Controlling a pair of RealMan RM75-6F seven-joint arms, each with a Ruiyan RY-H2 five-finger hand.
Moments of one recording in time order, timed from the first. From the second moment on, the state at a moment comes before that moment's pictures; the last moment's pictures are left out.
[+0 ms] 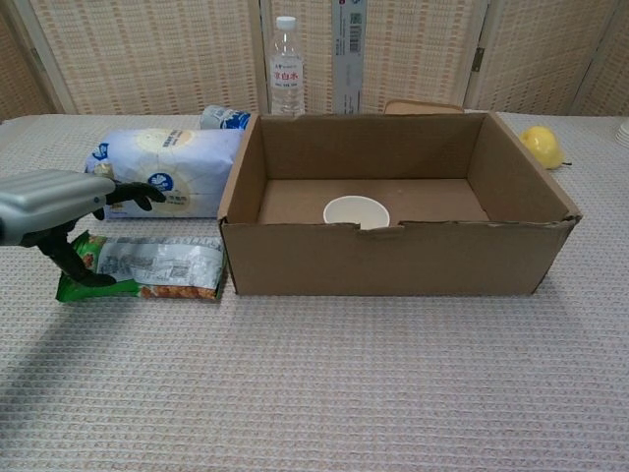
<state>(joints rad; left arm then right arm) -0.66 -1.42 -0.05 -1.64 1.02 1.09 0.54 0.11 -0.73 0.03 -2.36 -1.31 1.43 -0.54</state>
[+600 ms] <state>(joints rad) -0.67 -1.50 -0.07 -1.54 0.99 1.03 0.53 0.12 -0.73 0.03 -2.36 -1.29 1.43 -0.54</state>
